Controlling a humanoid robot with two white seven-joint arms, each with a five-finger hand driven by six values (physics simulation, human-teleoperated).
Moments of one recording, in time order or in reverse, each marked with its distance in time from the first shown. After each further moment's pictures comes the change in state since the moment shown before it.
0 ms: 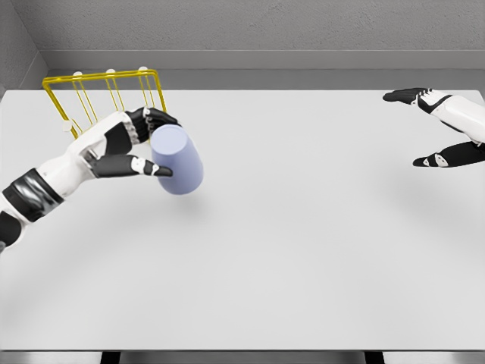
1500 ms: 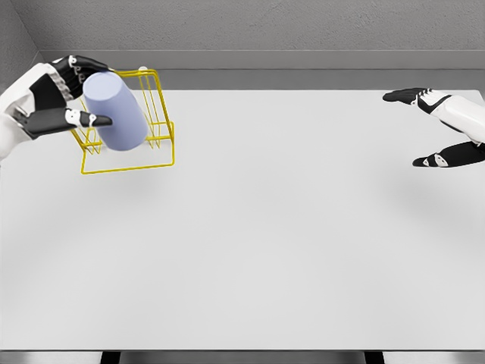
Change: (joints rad) left arm -0.002 0.102 0.152 0.068 0.093 -0.011 0.005; right arm 0.000 0.001 0.000 0.000 0.000 0.000 0.000
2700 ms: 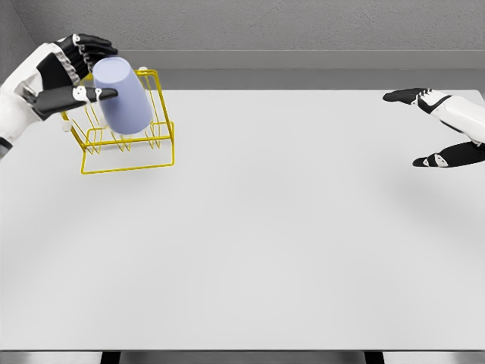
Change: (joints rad) left arm -0.107 -0.092 -0.046 0.095 -0.004 0.009 0.008; right arm 0.000 0.002 0.000 0.004 0.000 0.000 0.000
